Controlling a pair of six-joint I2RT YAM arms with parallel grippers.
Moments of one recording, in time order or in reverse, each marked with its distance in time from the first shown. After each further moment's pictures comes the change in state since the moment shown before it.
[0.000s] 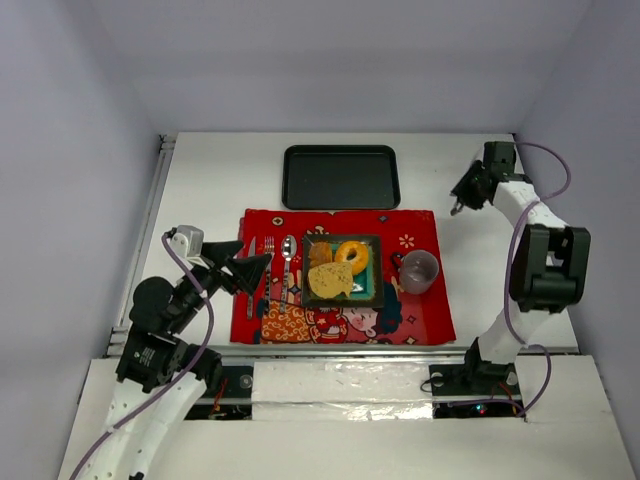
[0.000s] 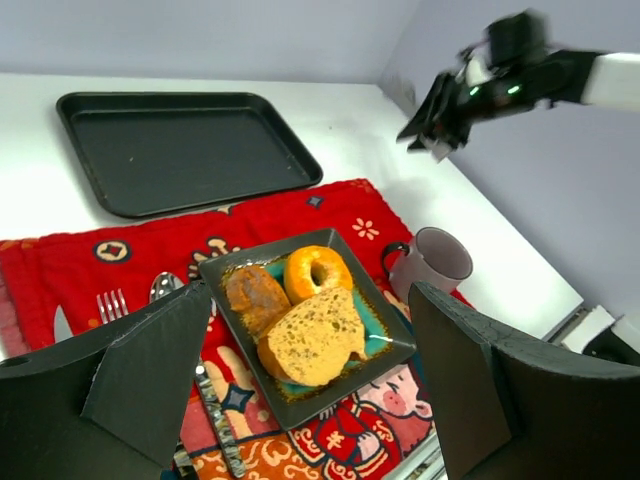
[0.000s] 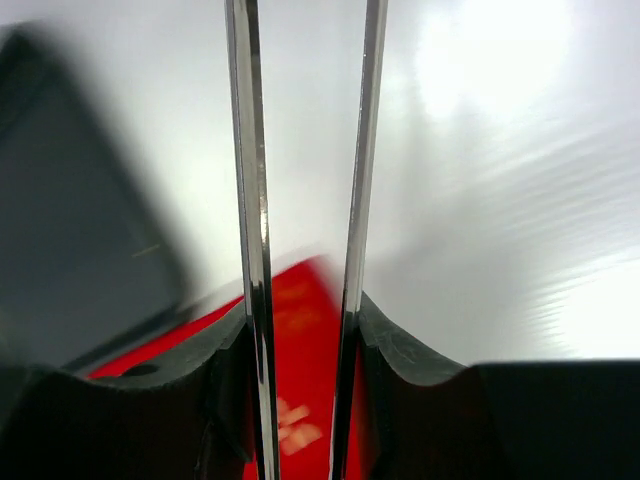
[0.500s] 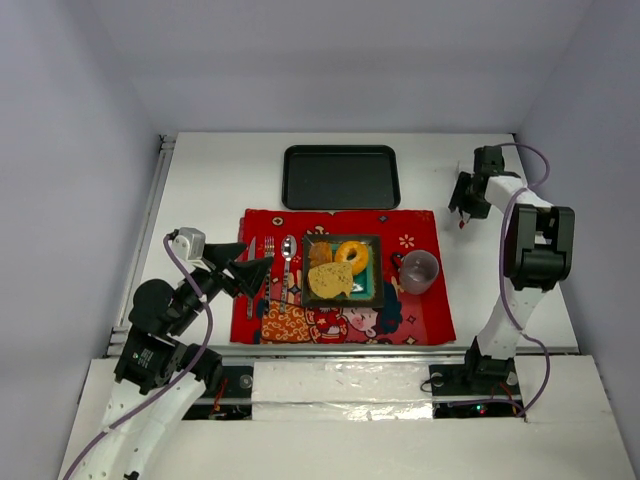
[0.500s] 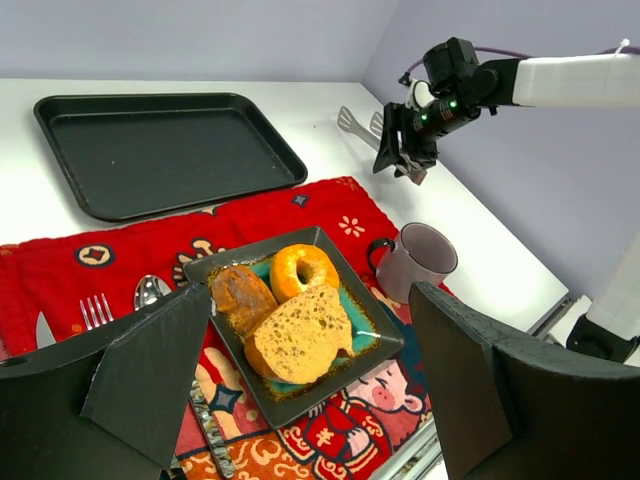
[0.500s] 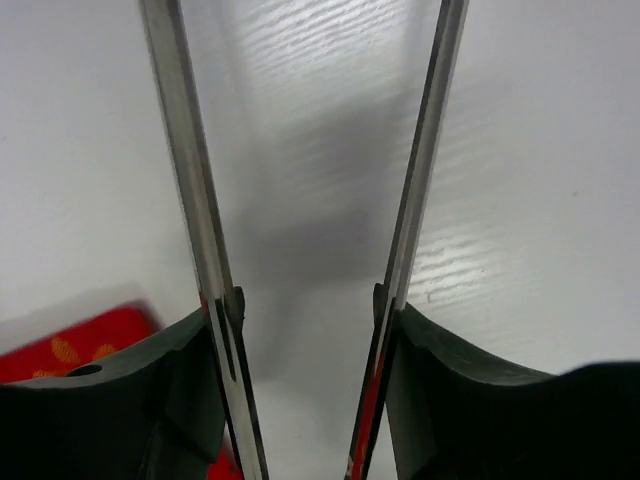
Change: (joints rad) left arm -0.058 -0.016 0.000 0.000 -0.020 0.000; right arm -0.039 0.224 0.085 -0.088 0.146 -0.339
